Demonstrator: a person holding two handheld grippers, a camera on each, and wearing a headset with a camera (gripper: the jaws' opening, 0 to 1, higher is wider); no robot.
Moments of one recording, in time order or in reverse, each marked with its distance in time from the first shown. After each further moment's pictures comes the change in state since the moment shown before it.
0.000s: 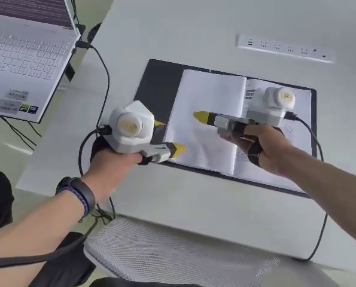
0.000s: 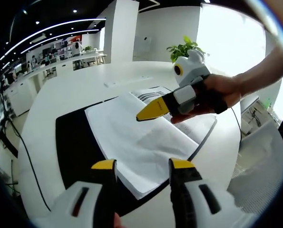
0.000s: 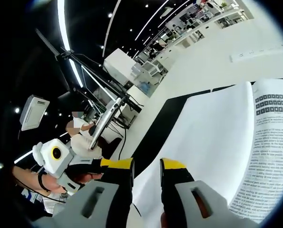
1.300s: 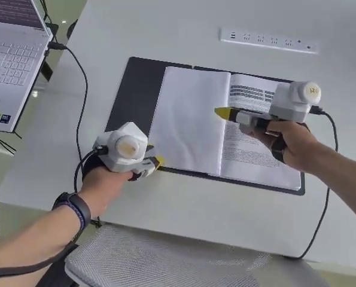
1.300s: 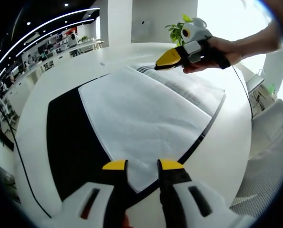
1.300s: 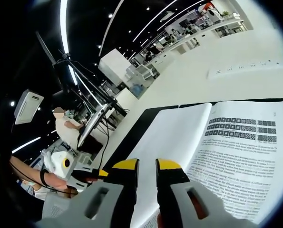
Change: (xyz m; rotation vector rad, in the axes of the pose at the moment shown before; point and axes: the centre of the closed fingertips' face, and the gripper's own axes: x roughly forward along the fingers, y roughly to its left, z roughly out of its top) left arm 0.023 0.002 -0.053 0.048 0.138 0.040; right arm -0.050 -0.063 0.028 -0.062 -0.016 -0.078
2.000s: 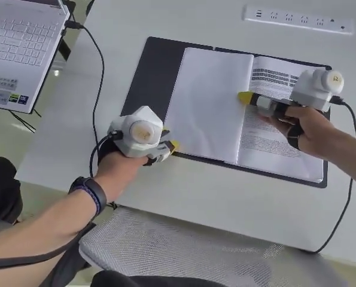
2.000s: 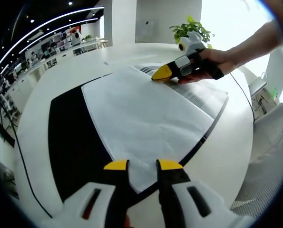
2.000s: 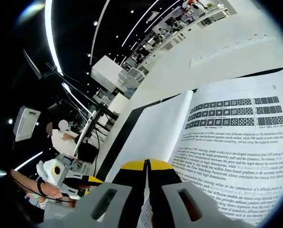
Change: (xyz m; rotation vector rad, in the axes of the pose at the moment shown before) left arm -0.001 -0.001 0.004 -0.028 -0.003 0.023; right arm 0.016 -0.044 -0.010 0.128 -0.023 -0.011
